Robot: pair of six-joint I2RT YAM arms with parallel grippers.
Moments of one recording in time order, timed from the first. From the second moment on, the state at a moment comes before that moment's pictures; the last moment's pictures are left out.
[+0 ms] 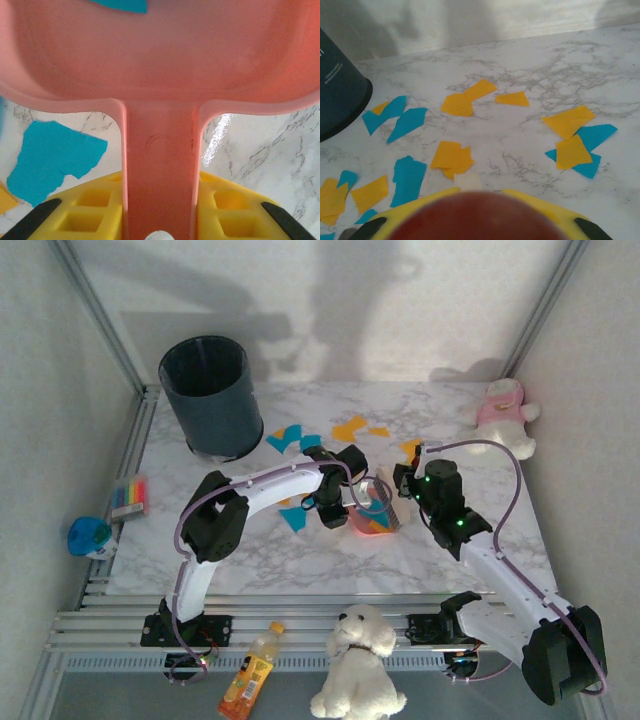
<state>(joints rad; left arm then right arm) -0.83 2.11 1.70 -1.04 0.10 0.37 0.42 0.98 0.62 -0.05 0.11 0.29</state>
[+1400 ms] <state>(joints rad) -0.68 1.81 1.40 -0.57 0.24 0.17 0.42 0.81 0.71 -0.37 0.46 0.33</state>
